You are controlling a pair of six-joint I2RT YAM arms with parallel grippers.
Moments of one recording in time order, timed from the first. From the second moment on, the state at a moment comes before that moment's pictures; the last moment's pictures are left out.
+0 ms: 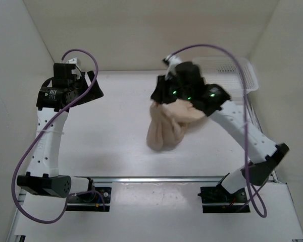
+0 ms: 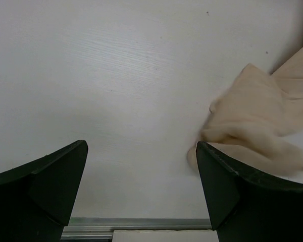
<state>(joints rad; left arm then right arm) -0.12 1.33 1.70 -1.09 -0.01 -0.37 0.73 1.47 1.83 -0.73 -0.10 0.36</state>
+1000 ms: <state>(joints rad) -0.65 1.65 1.13 -0.68 0.18 -0.70 0.09 1.96 1.41 -0.64 -0.28 0.47</state>
